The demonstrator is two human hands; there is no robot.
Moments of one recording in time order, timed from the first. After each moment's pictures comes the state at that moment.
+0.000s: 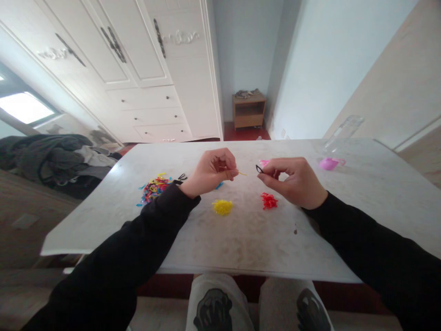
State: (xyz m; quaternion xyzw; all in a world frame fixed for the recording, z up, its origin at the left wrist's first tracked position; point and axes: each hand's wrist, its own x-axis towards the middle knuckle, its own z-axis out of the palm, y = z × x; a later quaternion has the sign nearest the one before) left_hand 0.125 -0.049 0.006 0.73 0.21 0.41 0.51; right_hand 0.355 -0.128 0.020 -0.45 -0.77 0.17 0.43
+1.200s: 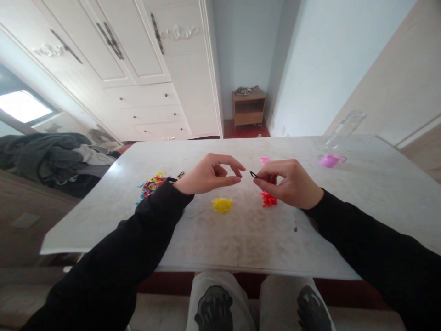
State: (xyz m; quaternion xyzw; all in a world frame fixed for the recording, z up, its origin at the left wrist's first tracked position) left_hand 0.114 -0.054 0.014 0.84 0.23 0.27 0.42; right_hand 0.352 -0.126 0.010 -0.40 -0.82 0.14 0.38
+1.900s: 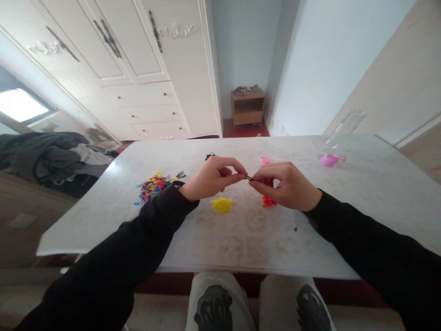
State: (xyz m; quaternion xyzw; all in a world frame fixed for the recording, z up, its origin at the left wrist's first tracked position) left_hand 0.127 -0.065 0.004 0.81 0.27 0.28 0.44; right_hand 0.348 -0.127 0.009 -0.37 -0.84 0.16 0.36
